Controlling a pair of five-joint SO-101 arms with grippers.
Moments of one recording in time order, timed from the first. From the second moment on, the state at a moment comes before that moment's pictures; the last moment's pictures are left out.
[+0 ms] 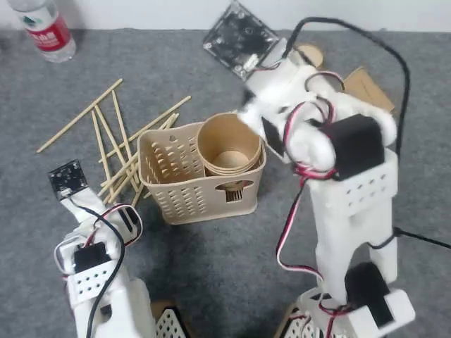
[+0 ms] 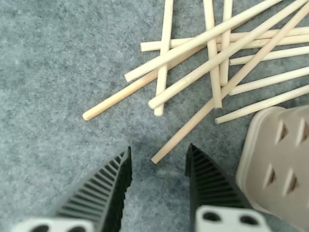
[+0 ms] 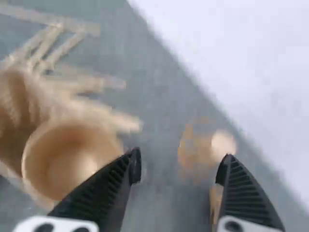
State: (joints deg) left arm -27.6 -66.4 87.7 45.6 -7.4; right arm -27.4 -8.8 -38.9 97.5 30.5
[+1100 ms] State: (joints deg) left arm -27.6 -66.4 87.7 45.6 -7.4; right arm -22.4 -2.6 -5.3 83.2 26.9
